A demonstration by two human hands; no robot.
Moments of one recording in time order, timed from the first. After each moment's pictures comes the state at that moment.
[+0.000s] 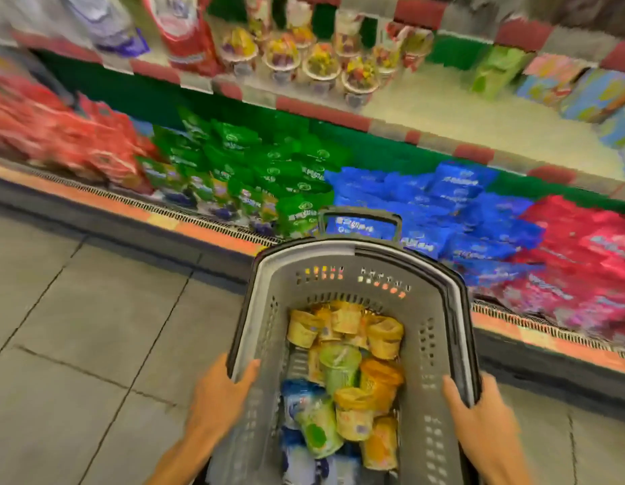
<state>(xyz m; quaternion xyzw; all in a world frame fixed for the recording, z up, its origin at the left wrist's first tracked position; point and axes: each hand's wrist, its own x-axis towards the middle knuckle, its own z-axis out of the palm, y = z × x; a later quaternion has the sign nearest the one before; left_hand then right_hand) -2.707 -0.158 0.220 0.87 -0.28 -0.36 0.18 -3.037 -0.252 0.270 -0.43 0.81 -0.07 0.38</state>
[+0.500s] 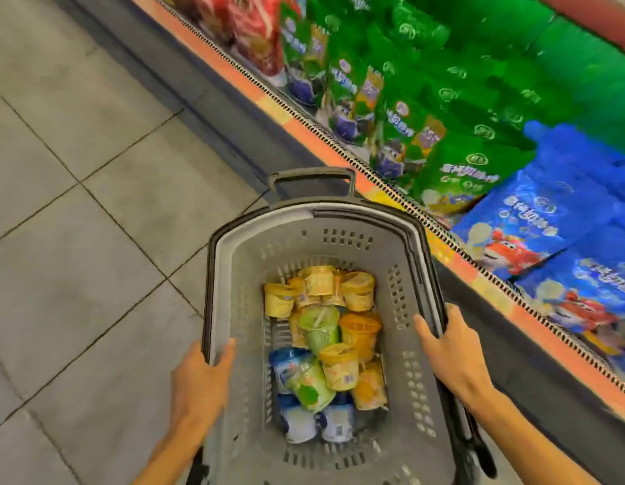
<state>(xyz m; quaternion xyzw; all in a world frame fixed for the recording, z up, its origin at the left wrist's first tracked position) -2.640 -0.048 0.028 0.92 0.03 -0.27 0.27 -2.848 -0.317 0.061 -0.73 0.58 0.04 0.37</state>
